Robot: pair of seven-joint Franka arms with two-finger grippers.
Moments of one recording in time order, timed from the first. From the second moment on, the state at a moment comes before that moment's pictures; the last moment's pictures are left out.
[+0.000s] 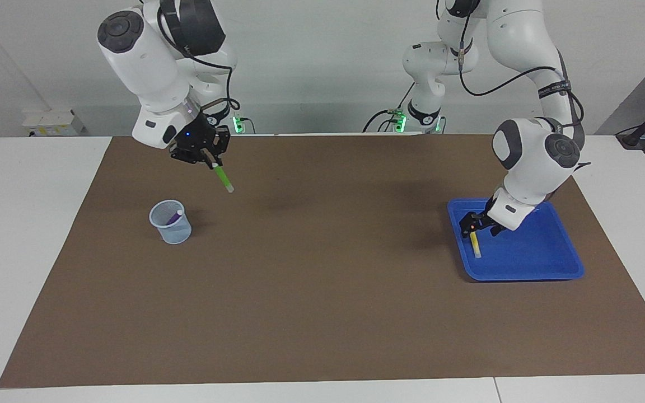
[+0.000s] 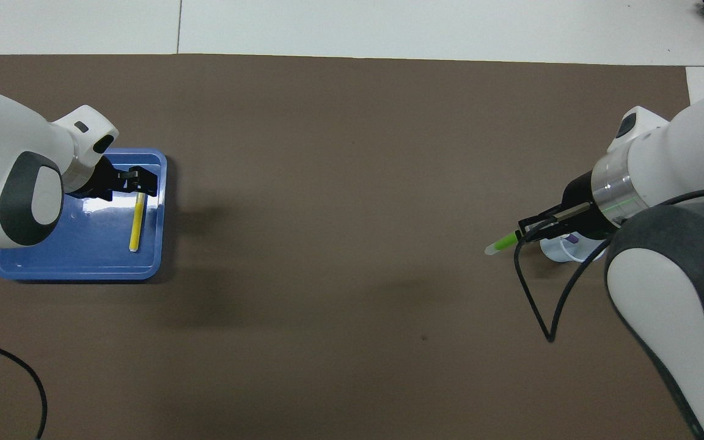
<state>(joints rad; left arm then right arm) -0.01 0.26 -0.06 -1.83 -0.08 2.06 -0.07 -0.03 0.00 0.23 -1.71 0.24 1.62 -0.05</state>
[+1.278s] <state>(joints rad) -0.04 0.11 -0.09 -1.71 -0.62 1.83 -1.19 0.14 -0.06 0.42 -1.93 0.51 2.32 0.48</state>
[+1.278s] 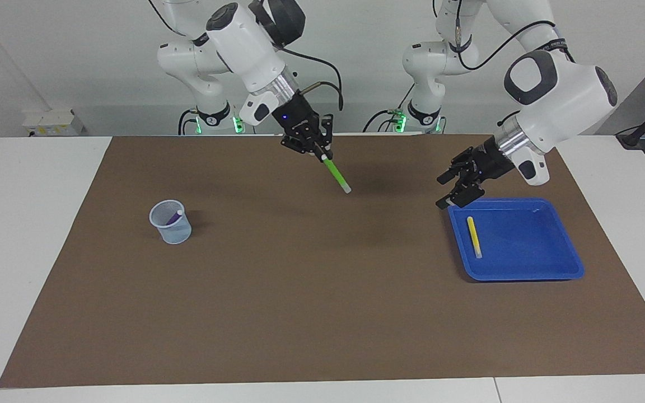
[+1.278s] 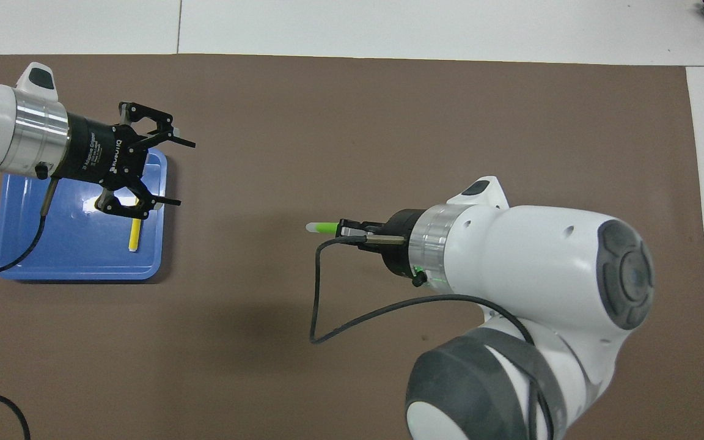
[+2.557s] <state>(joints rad) -0.36 -0.16 -0.10 -2.15 -0.76 2.27 -1.63 0.25 -0.06 0.42 -1.97 0.52 2.47 0.71</state>
